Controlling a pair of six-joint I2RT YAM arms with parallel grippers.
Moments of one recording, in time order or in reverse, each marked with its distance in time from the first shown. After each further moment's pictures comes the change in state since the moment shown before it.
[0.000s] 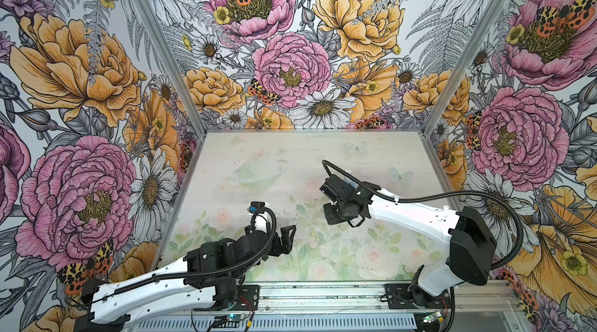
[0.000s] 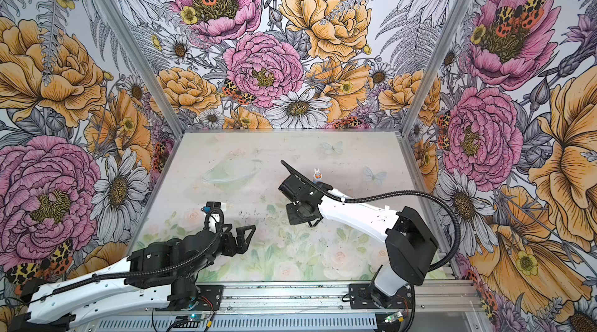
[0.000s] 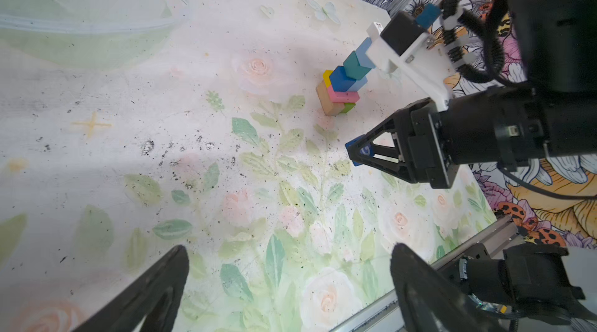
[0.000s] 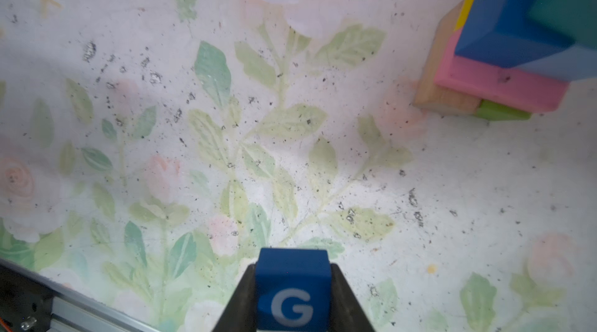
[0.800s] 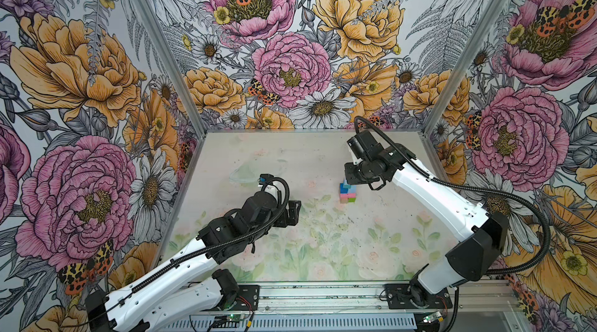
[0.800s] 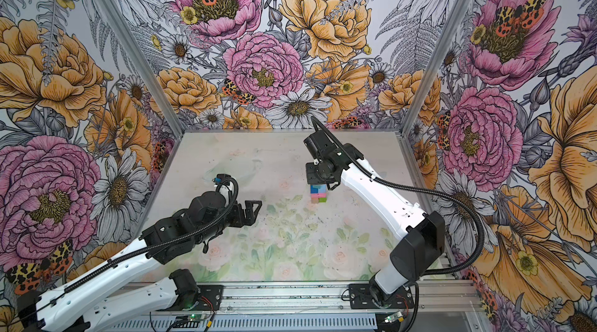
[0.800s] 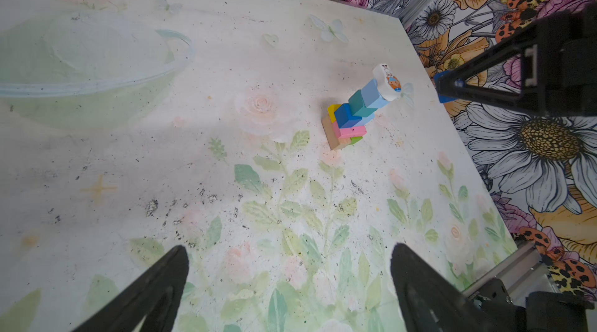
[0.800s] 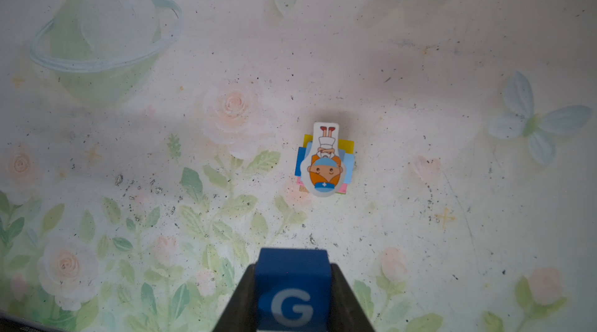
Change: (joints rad) left arm 0.369 0.276 0.191 0.124 0.302 0.259; right arm -0.278 0.035 0.377 -0.247 0.039 -0.148
